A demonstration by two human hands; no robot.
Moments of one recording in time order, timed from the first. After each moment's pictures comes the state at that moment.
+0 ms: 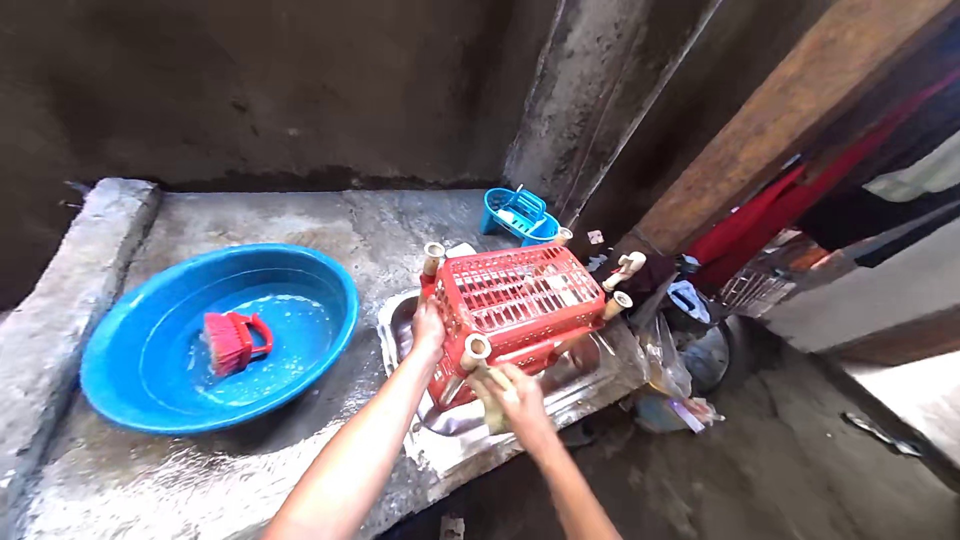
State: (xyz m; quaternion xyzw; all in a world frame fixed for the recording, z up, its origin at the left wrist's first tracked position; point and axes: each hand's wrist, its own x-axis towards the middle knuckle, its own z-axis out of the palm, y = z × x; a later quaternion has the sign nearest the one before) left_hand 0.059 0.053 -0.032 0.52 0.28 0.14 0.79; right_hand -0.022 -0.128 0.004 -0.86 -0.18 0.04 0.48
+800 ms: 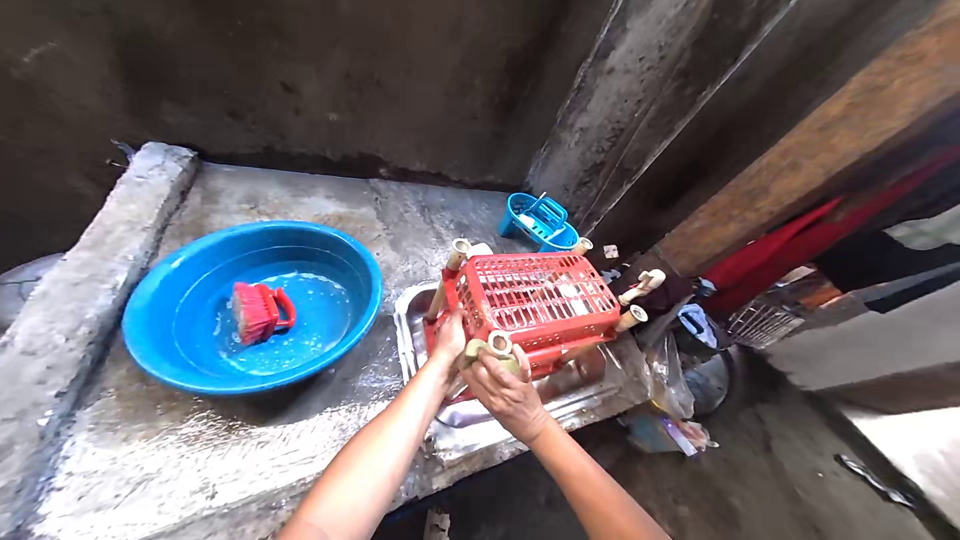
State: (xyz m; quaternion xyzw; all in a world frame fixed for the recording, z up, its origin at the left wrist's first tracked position) left_hand 0.030 0.045 -0.034 0.55 0.25 0.06 0.79; right_hand 0.006 -0.111 -0.030 -0.71 -0.55 -0.43 0.01
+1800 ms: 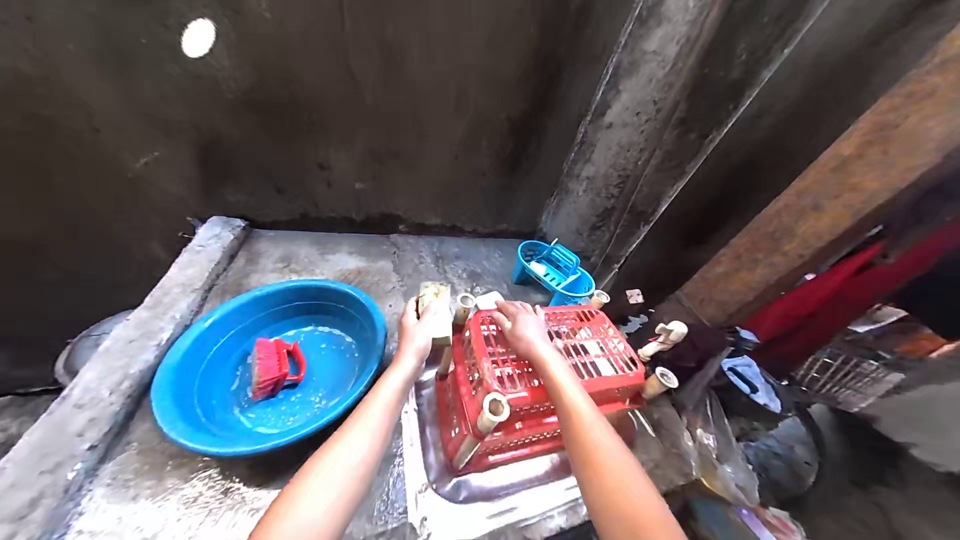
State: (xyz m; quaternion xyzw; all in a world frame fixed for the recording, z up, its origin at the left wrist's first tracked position) left_hand 0.059 0.124 0.020 0.62 0.20 0.26 0.71; right_hand 0.172 -0.048 0.066 -0.93 -0.33 0.06 0.17
